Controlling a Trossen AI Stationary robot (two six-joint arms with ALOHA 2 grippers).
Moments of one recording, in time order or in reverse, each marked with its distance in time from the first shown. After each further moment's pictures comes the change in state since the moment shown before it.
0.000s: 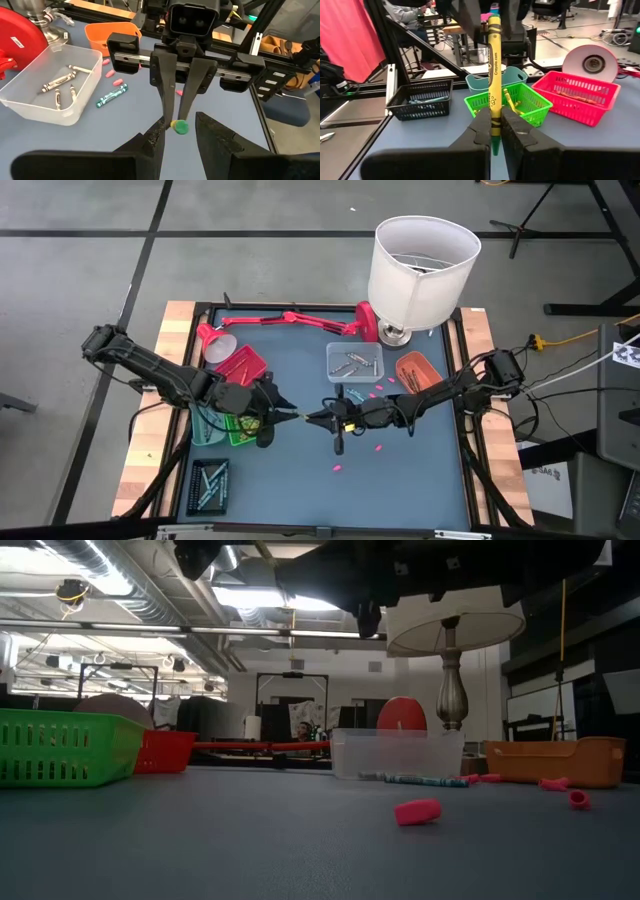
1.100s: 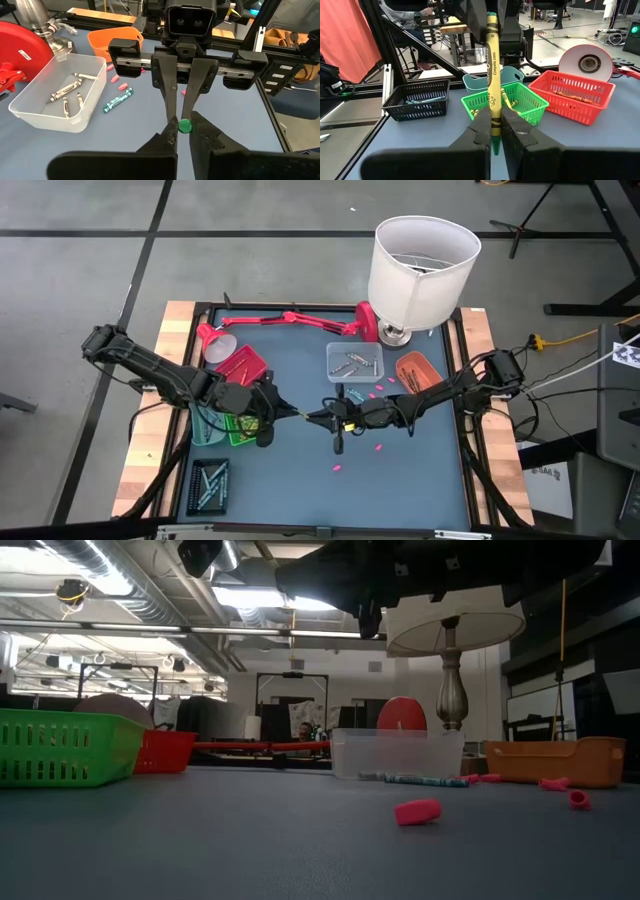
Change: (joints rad) left arm 0.000 0.000 0.000 -0.001 -0.010 0.078; right arm 0.000 0.000 0.000 -0.002 0.020 0.000
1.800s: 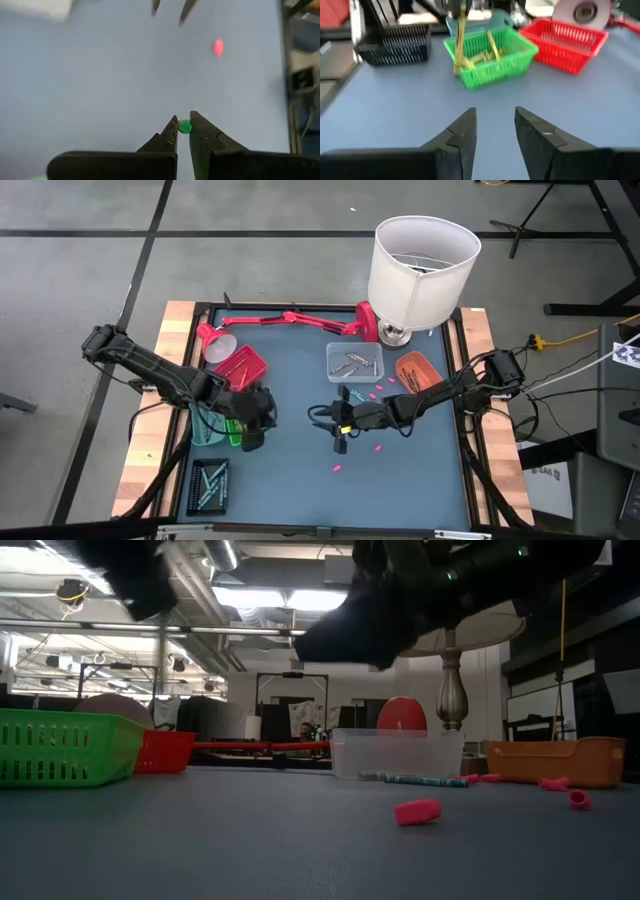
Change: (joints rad) left arm -0.003 0.000 0.000 -0.397 0.200 -0.239; right arm 0.000 -0.001 0.000 -0.256 0.017 0.015
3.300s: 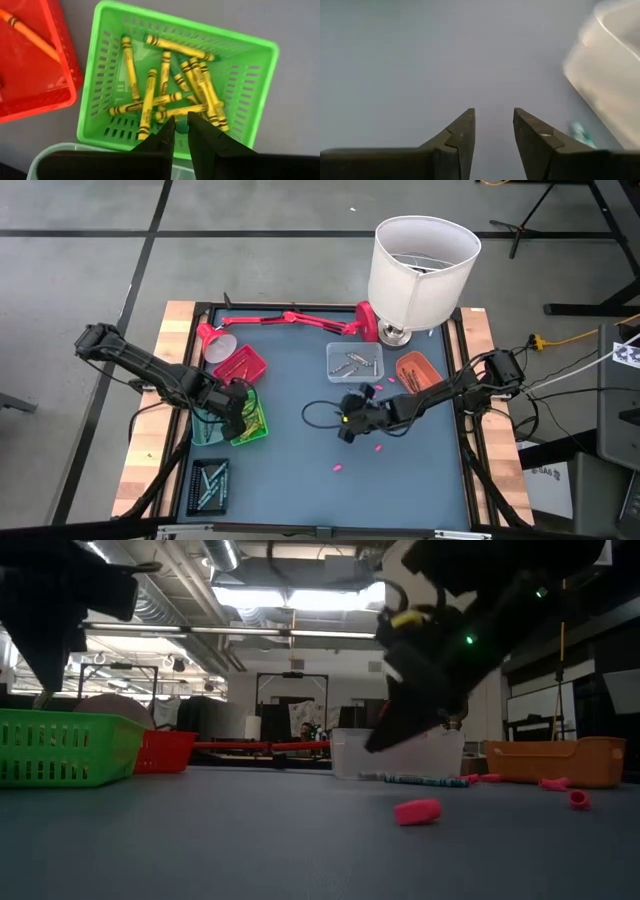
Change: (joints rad) left arm 0.000 -0.138 -0.150 -0.422 0.066 -0.374; right arm 0.000 0.000 0.000 -0.511 0.212 0.348
